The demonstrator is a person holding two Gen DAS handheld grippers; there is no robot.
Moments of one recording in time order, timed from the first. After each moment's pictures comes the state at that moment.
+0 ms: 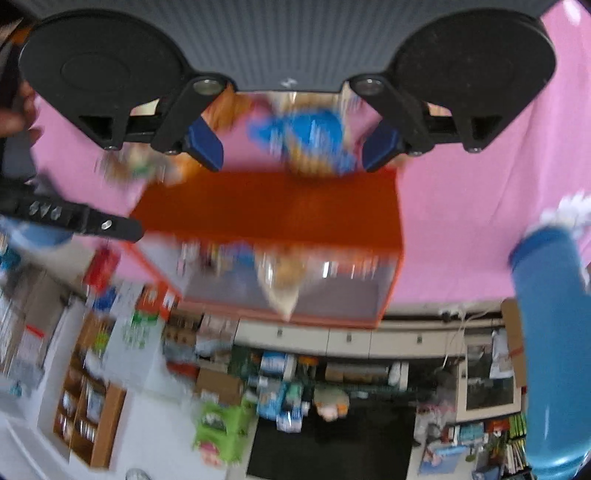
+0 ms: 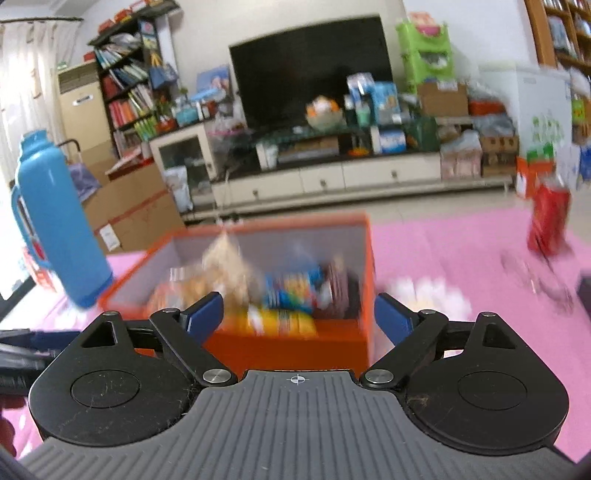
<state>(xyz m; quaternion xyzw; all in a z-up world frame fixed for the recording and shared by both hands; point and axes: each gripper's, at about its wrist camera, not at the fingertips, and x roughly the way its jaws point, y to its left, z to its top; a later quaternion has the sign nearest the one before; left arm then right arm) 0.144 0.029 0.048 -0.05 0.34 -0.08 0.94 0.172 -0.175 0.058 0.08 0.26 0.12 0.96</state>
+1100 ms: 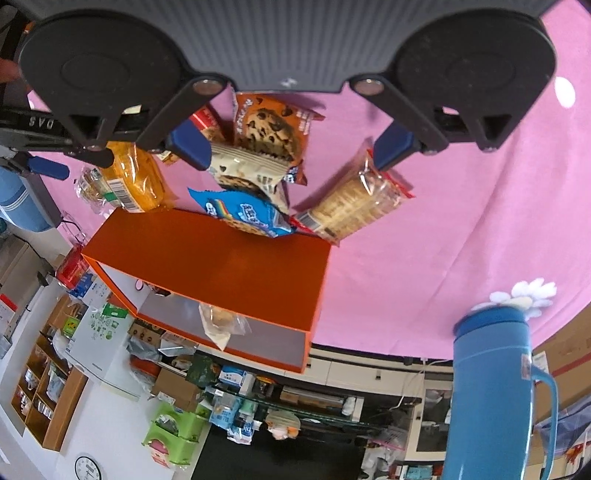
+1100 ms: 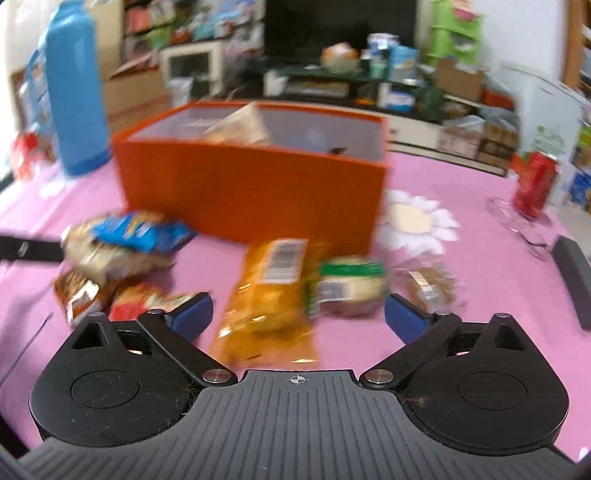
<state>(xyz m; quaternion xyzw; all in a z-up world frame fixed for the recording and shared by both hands) 0.110 0.077 0.029 -0.12 0.36 -0.03 0.92 0.107 -0.149 0.016 -0.04 0.33 0.10 0.94</state>
